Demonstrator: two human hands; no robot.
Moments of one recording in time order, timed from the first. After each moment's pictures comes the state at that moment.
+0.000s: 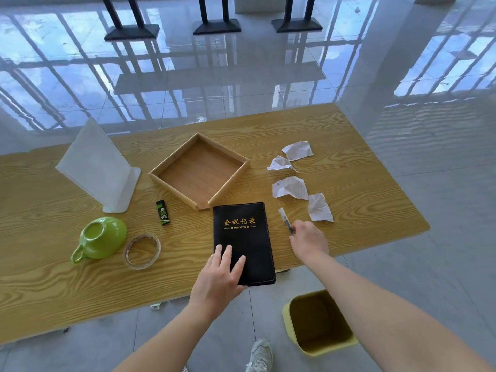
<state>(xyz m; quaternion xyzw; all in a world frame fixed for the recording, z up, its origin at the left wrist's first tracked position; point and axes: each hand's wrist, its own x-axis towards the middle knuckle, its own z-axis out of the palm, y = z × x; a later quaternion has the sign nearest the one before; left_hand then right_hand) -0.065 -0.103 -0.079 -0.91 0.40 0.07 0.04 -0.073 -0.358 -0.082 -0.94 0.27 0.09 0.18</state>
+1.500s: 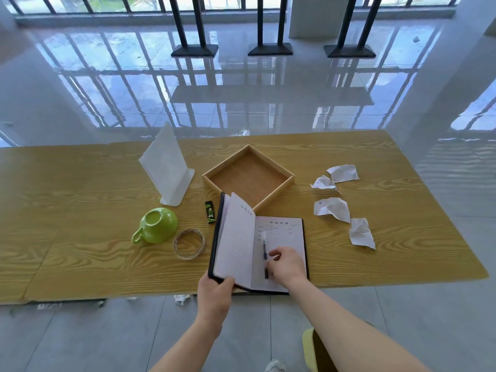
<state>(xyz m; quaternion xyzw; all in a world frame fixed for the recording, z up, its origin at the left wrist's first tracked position) -0.084 -0.046 -0.054 -0.74 -0.23 0.11 -0.63 -0.052 -0.228 -0.074 -0.84 0.26 0.14 0.44</state>
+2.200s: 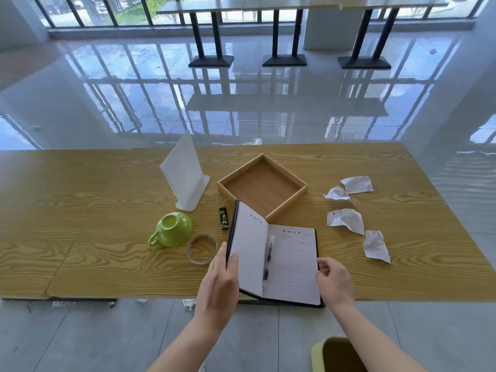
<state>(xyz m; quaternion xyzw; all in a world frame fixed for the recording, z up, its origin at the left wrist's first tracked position) -0.071 -0.026 -0.022 -0.97 0.16 -0.10 -0.14 -0.087 -0.288 -0.079 -0.88 0.28 0.00 0.39</state>
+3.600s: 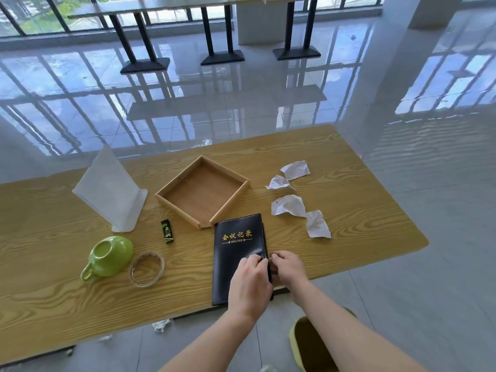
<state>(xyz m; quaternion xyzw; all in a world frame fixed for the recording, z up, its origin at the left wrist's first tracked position) -0.083 -0.185 -0.041 -0.94 0.27 0.05 -0.22 -0.083 -0.311 -0.076 -0.67 0.38 0.08 0.63</state>
